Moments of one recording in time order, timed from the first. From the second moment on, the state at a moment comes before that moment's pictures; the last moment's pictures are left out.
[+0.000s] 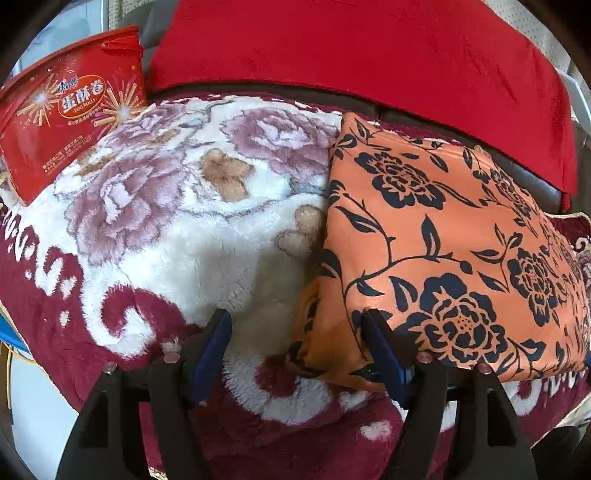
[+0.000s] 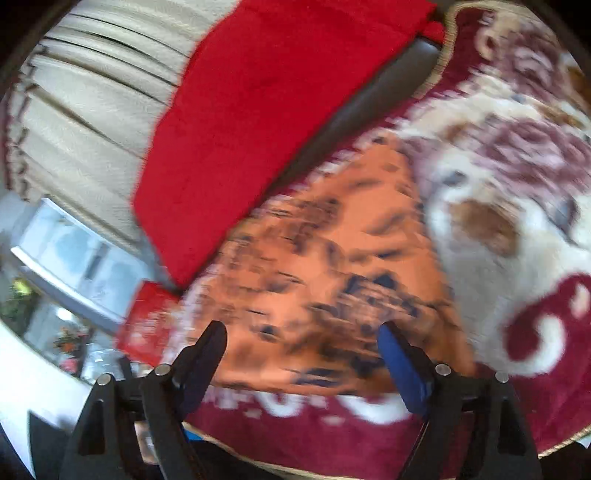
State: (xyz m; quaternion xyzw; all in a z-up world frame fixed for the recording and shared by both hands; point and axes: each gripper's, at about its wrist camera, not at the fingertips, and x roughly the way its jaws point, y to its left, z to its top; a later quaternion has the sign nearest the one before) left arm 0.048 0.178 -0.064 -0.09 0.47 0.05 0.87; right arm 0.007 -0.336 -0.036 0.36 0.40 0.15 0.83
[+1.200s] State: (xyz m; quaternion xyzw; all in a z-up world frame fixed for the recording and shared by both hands) left arm 0.005 0.113 0.008 -0.04 0.40 0.06 0.91; right arm -0.053 -0.320 -0.063 0.42 0.38 0.14 0.81
